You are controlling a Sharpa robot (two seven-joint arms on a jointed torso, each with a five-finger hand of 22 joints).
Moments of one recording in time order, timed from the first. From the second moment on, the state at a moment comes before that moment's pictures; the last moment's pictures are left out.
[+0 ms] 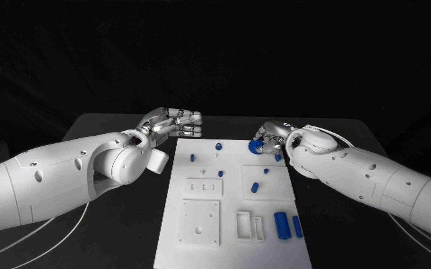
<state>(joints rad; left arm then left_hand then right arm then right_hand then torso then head) 1.40 -0.79 -0.15 1.44 -0.07 -0.23 0.29 1.32 0.06 0.03 -0.07 0.10 0.86 0.18 0.07 0.06 1.01 0.17 0.06 0.06 1.03 0.17 0.07 0.07 0.12 0.96 0.16 0.17 0.07 1.17 -0.59 0.14 1.07 -1.61 -0.16 -0.15 1.18 -0.11 0.48 -0.17 0.29 0.96 0.12 0.06 0.06 1.25 -0.01 0.92 0.96 1.45 -0.08 1.03 1.08 0.08 1.46 -0.09 0.22 1.24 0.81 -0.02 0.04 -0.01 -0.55</state>
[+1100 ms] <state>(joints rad) 1.40 -0.79 -0.15 1.44 -0.07 -0.22 0.29 1.32 0.06 0.04 -0.08 0.10 0.85 0.18 0.07 0.06 1.01 0.17 0.06 0.06 1.02 0.17 0.07 0.07 0.12 0.96 0.16 0.17 0.07 1.17 -0.59 0.14 1.18 -1.74 -0.21 -0.19 1.19 -0.12 0.47 -0.19 0.28 1.10 0.07 0.06 0.06 1.27 -0.03 0.92 0.97 1.46 -0.08 1.04 1.09 0.08 1.47 -0.10 0.23 1.27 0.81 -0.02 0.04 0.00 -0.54</state>
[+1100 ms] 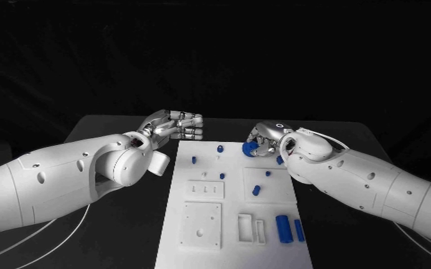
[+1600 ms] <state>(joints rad) 1.40 -0.79 -0.15 1.44 -0.07 -0.22 0.29 1.32 0.06 0.04 -0.08 0.10 0.85 0.18 0.07 0.06 1.01 0.17 0.06 0.06 1.02 0.17 0.07 0.07 0.12 0.96 0.16 0.17 0.07 1.17 -0.56 0.13 1.29 -1.80 -0.25 -0.21 1.19 -0.13 0.44 -0.14 0.29 1.10 0.07 0.06 0.06 1.27 -0.03 0.92 0.98 1.46 -0.08 1.04 1.09 0.08 1.47 -0.10 0.23 1.27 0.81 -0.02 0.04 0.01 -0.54</state>
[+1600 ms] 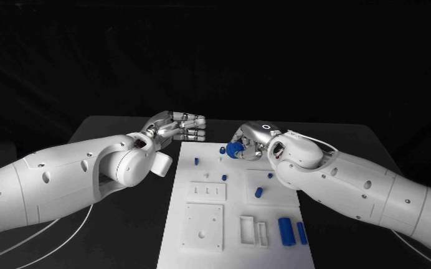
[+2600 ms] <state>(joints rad) 1.41 -0.79 -0.15 1.45 -0.07 -0.23 0.29 1.32 0.06 0.04 -0.08 0.10 0.84 0.18 0.07 0.06 1.01 0.17 0.06 0.06 1.02 0.17 0.07 0.07 0.12 0.96 0.16 0.17 0.07 1.17 -0.46 0.06 1.22 -1.92 -0.30 -0.26 1.19 -0.15 0.47 -0.14 0.32 1.10 0.08 0.06 0.06 1.28 -0.02 0.92 0.98 1.46 -0.08 1.05 1.09 0.08 1.47 -0.10 0.25 1.27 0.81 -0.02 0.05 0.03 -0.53</state>
